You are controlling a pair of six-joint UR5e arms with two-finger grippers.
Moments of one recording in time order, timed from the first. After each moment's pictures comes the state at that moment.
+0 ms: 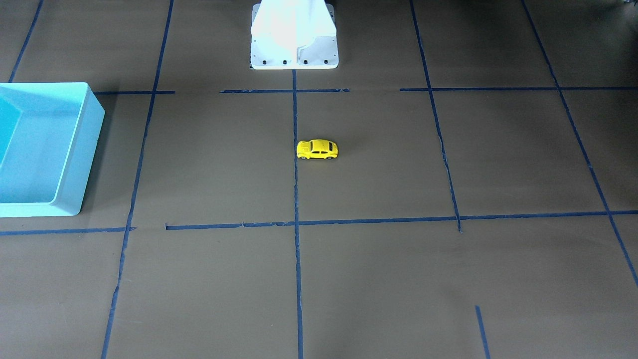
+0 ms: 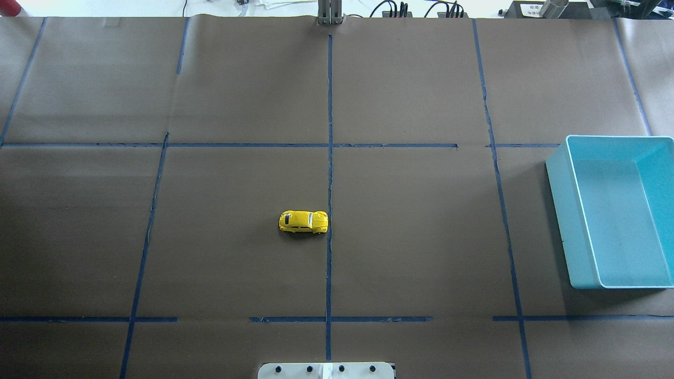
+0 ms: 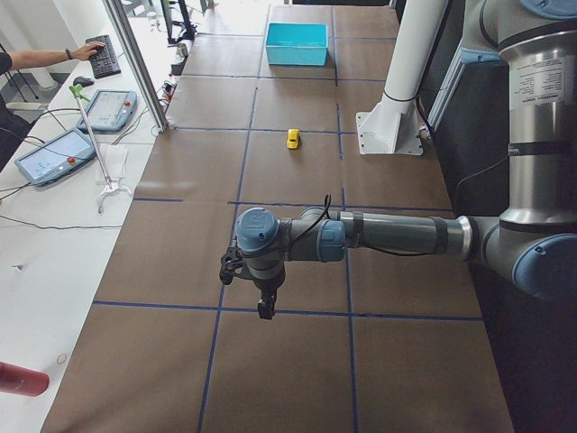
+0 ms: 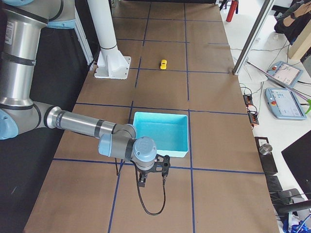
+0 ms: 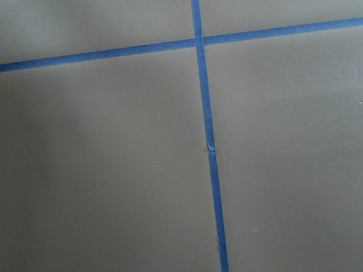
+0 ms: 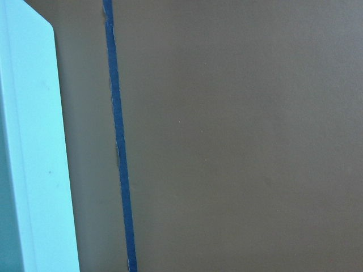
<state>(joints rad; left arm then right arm) -1.53 -1.44 -1.73 -1.51 -2.34 0.11 1.63 -1.84 1.66 -1.52 2.38 -0.05</state>
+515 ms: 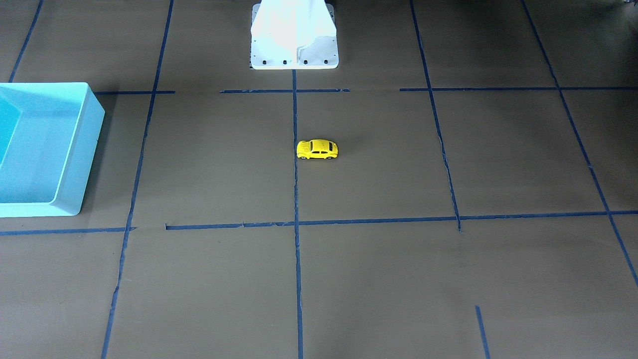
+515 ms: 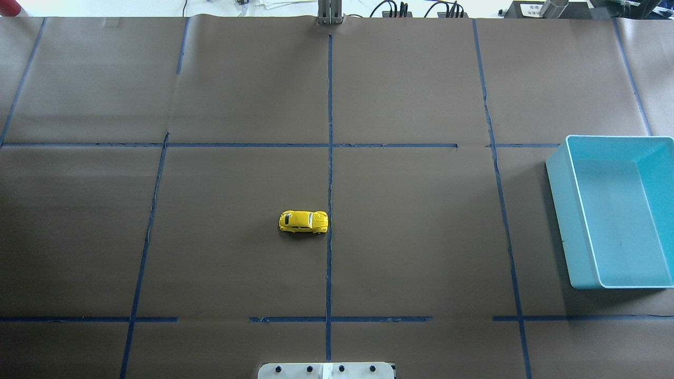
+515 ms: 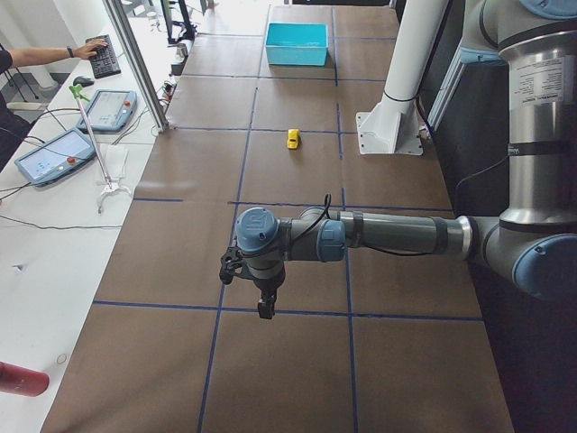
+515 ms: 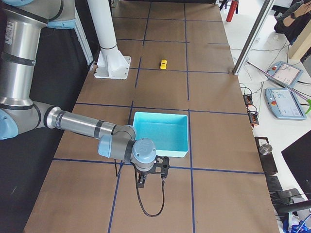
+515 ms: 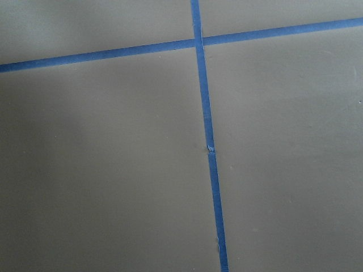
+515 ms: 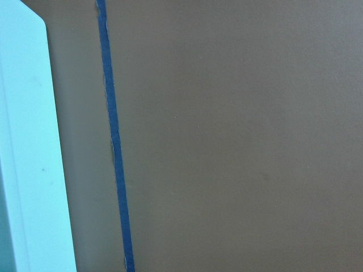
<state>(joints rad) -1.52 -1.44 -1.73 -1.51 -2.34 0.11 1.63 -1.85 1.65 -1.52 2.38 -0.04</state>
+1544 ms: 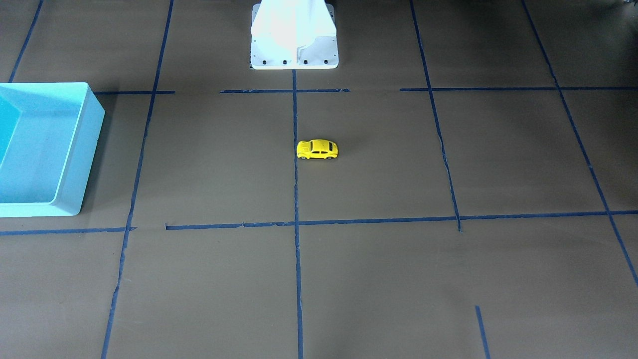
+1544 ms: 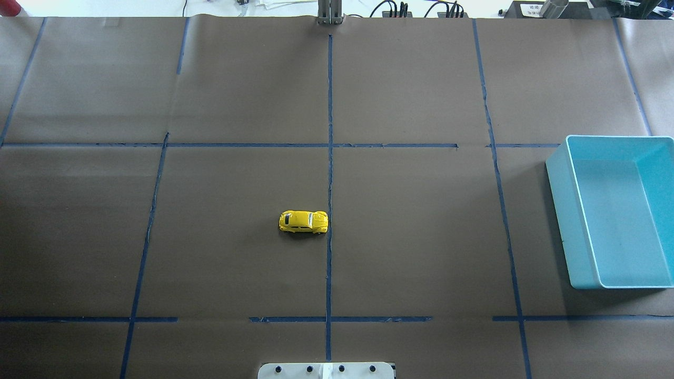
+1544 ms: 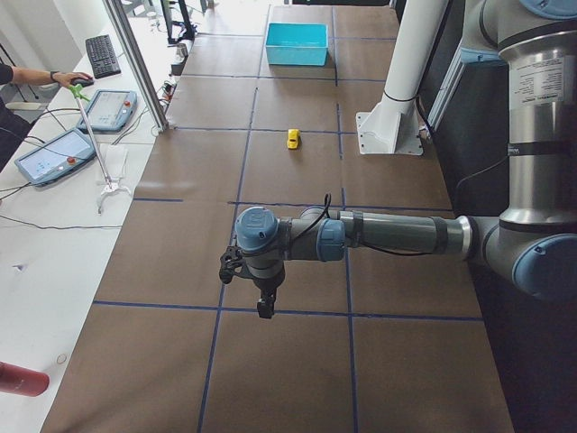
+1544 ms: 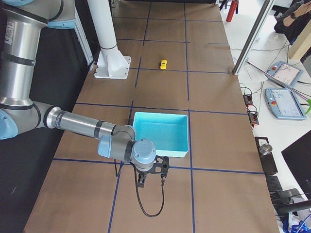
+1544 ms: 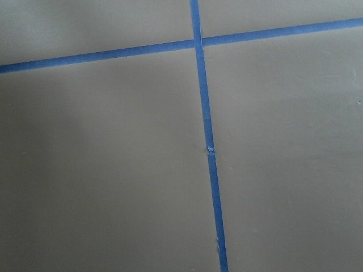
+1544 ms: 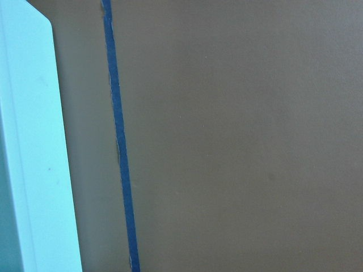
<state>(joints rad) -1.52 -1.45 -1.74 -1.51 -2.34 0.11 1.63 -1.85 1.65 -1.52 2.40 -0.05</state>
